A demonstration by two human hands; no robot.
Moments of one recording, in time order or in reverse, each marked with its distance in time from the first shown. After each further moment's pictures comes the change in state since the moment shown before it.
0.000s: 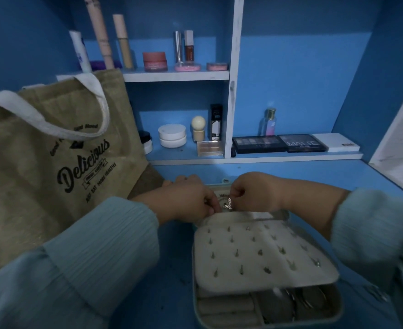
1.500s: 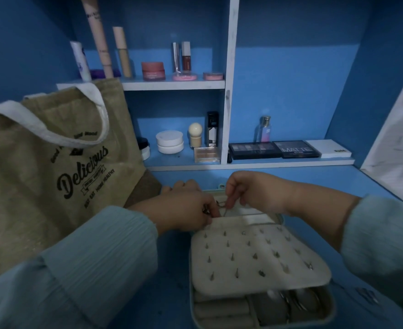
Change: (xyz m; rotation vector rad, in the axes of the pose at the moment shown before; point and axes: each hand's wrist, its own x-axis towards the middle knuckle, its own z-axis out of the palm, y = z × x) left_hand -0.005 0.004 0.002 0.025 0.034 0.001; right_hand -0.009 0.014 -0.002 0.429 0.090 -0.101
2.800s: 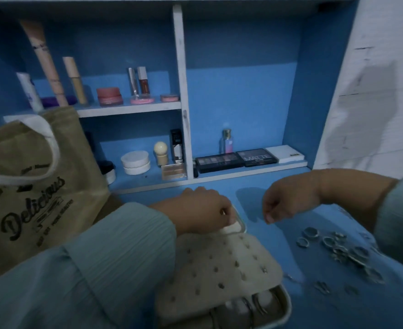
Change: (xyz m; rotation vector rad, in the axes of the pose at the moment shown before) left_hand 0.028 0.067 -0.020 0.010 0.032 0.335; right_hand -0.070 0.029 -0.069 -0.492 -0.292 0.320
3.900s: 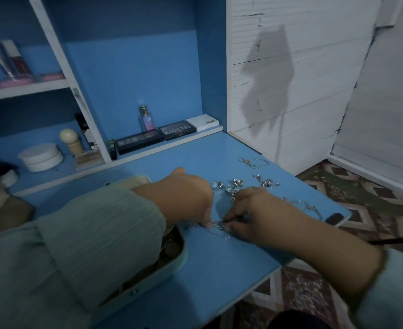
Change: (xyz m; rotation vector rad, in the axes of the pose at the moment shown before) left_hand 0.026 0.128 0.027 0.526 -0.130 0.292; right_hand -0.091 0.028 0.149 0.291 0.699 0.074
